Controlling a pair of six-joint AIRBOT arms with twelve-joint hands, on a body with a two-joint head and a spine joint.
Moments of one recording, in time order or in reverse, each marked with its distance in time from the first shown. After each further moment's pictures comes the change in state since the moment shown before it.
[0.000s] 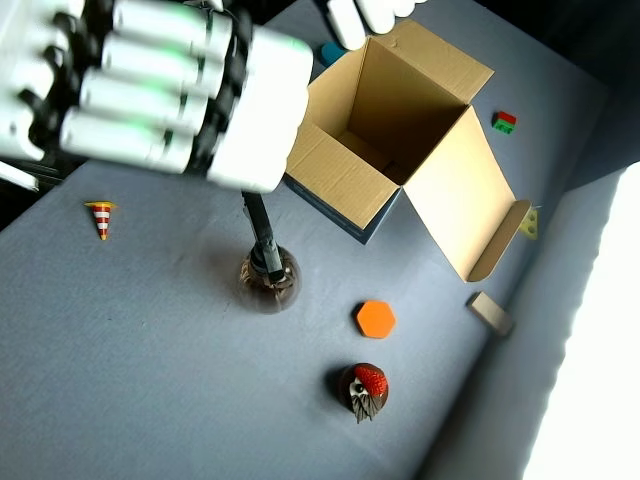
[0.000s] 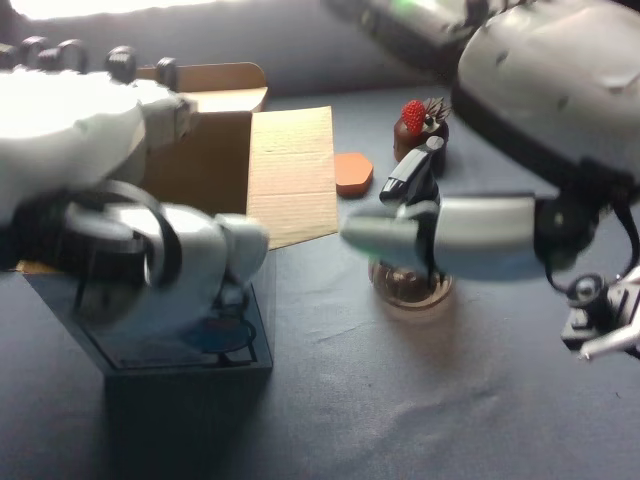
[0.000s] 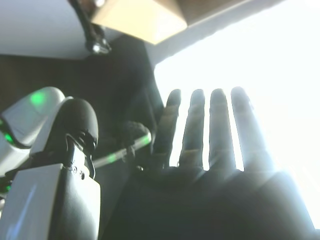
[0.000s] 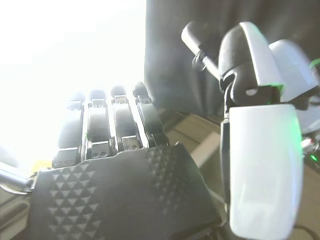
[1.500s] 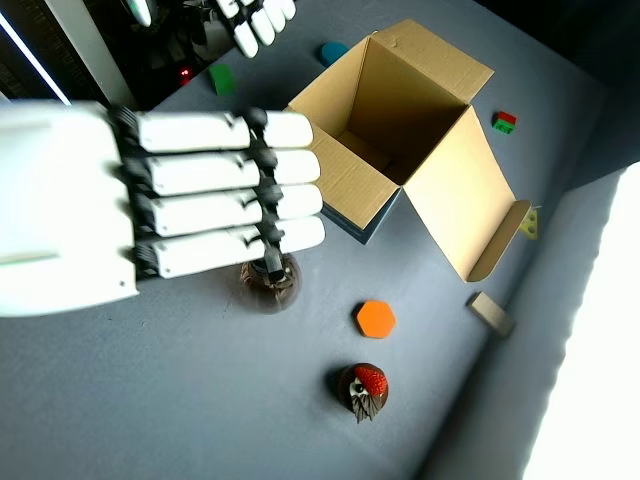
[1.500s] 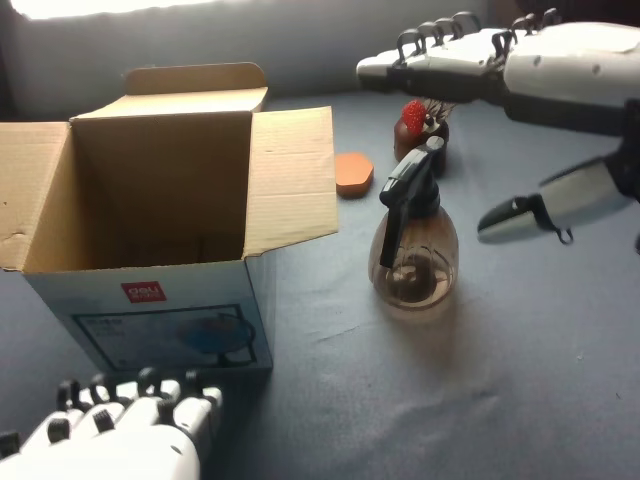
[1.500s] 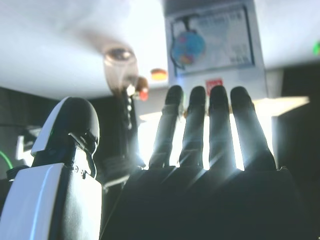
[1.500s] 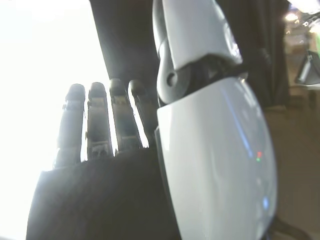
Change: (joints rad) left arm 0.584 -0.311 -0.169 0.182 -0.332 -0.809; right arm 0.087 -0.055 0.472 -1.642 -0.353 1.814
